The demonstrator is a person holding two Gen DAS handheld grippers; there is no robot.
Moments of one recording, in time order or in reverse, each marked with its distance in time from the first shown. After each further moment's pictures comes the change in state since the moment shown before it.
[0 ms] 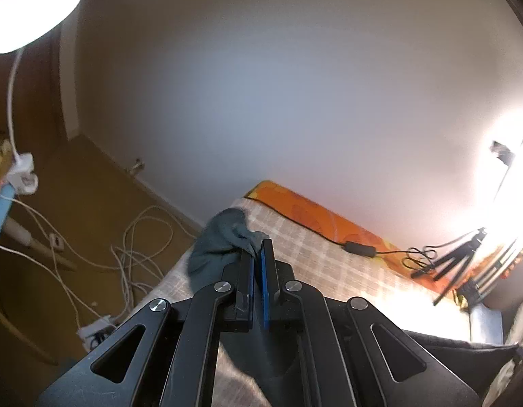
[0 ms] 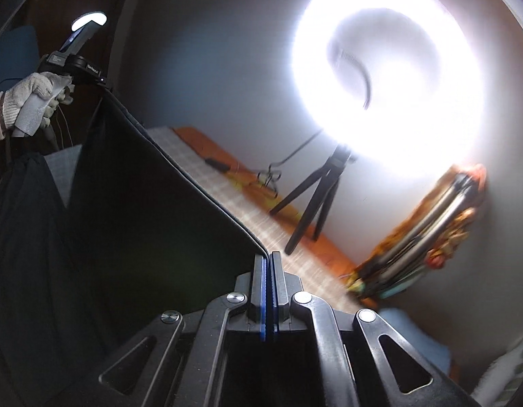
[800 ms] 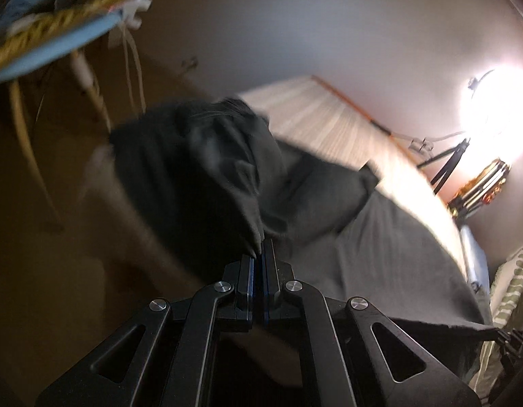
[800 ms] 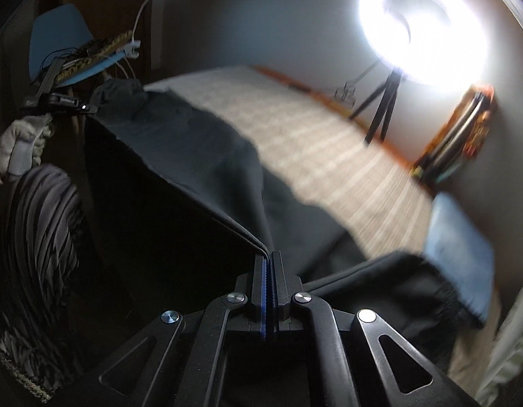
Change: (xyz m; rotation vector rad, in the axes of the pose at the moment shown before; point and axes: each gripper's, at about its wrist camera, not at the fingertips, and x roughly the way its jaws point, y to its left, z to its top) left arm -0.121 0.135 -0.260 -0.181 0.203 -0.036; right arm -0.094 0.109 -0.139 0.050 0.277 0.225
